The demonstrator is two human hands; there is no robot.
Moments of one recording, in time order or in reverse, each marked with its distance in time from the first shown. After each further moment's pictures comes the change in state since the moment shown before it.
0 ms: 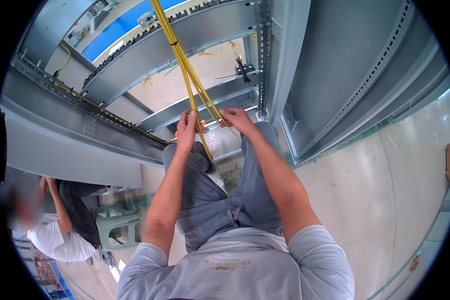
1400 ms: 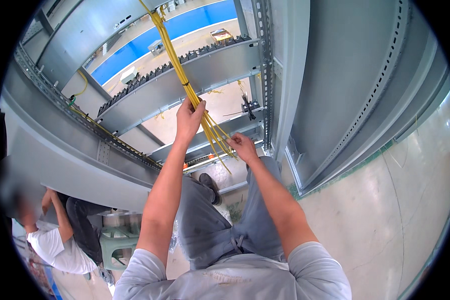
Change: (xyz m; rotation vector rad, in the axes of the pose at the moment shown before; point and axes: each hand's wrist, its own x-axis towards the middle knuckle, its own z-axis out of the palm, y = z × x) left_hand 0.098 0.127 0.040 0.356 0.071 0.407; right_hand 0.036 0.008 -0.004 -0.262 0.317 -0.247
